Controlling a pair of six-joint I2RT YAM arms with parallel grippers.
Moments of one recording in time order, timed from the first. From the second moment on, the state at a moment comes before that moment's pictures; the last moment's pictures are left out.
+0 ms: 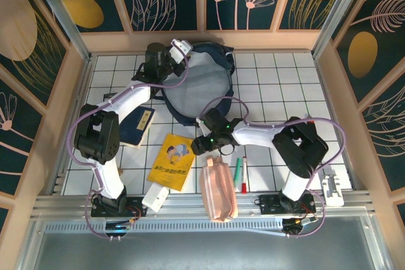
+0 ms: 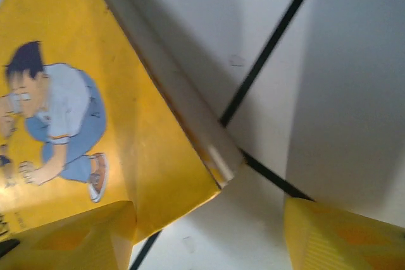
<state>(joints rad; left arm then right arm) -0.37 1.86 1.41 0.21 0.21 0.39 0.87 1.74 0.94 -0.27 -0.27 0.39</state>
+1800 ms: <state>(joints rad) -0.37 1.86 1.40 0.20 0.28 0.40 0.85 1.83 1.05 -0.24 -0.32 0.36</state>
